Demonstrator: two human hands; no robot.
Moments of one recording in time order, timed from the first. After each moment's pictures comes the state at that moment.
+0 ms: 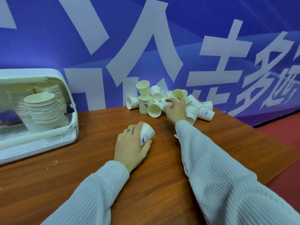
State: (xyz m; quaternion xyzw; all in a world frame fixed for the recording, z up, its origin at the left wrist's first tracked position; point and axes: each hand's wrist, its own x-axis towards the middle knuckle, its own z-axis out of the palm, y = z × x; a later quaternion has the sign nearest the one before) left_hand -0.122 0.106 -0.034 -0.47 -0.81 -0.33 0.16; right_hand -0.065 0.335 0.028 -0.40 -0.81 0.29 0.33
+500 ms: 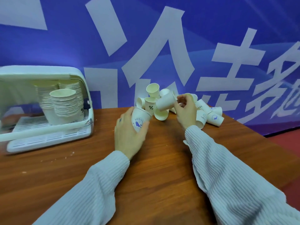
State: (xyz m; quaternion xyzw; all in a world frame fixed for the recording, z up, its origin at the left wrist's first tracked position) left_hand -0.134 0.076 0.006 -0.34 -0.76 -0.54 0.13; right_hand -0.055 0.285 0.050 -0.26 -0.73 0.35 0.52
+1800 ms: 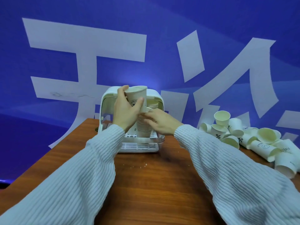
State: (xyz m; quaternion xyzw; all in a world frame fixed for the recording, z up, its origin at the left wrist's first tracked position) left_hand -0.297 -0.106 0.105 -0.22 -0.71 -0.63 0.24; right_hand -0.255 0.058 0.107 0.15 -0.97 0.08 0.14
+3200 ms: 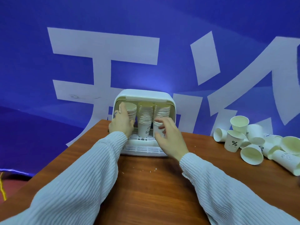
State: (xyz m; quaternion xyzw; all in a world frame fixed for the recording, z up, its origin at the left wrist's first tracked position) left_hand -0.343 -0.137 0.058 -0.06 -0.93 -0.30 0.21; right_hand -0.234 0.041 0.043 0.09 -0.90 0.31 0.30
